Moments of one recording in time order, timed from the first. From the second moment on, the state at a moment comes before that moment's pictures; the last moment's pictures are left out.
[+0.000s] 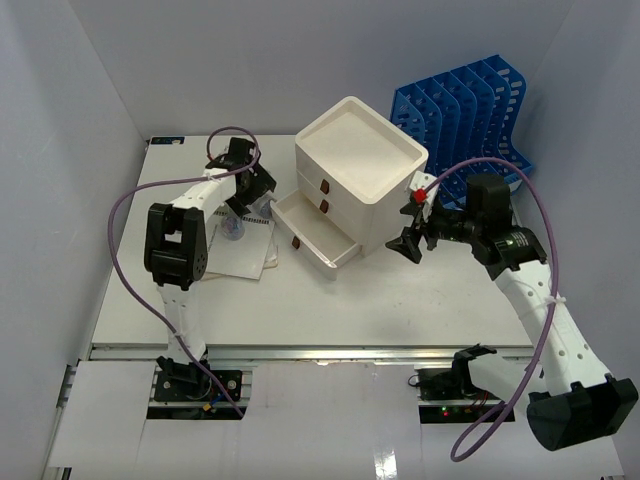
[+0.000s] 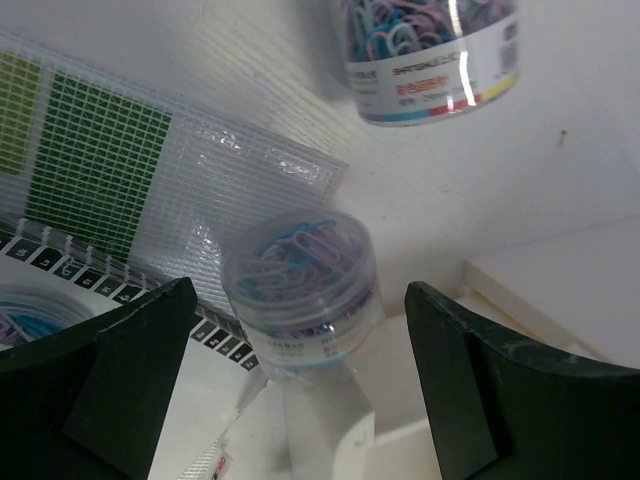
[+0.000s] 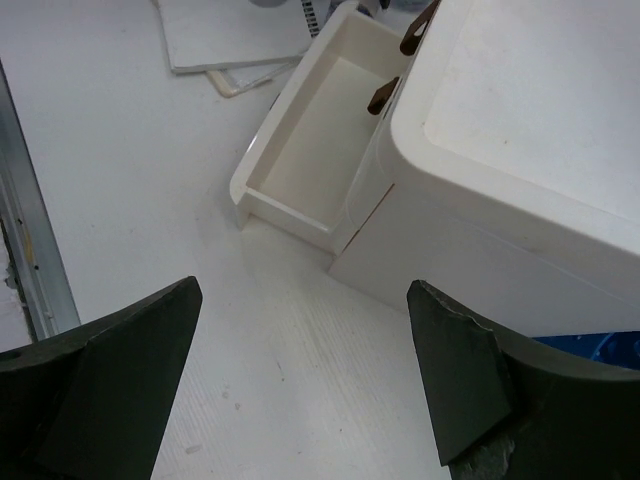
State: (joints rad) left arm -0.21 2.08 1.65 -0.56 -0.12 -0.88; right arm 0.29 1.03 1.08 -0.59 -0.75 -0.56
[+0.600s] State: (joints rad) left arm -0.22 2.15 1.69 -0.61 -0.13 -0.89; right arm 0.16 0.94 0.91 -0.51 -0.94 -0.56
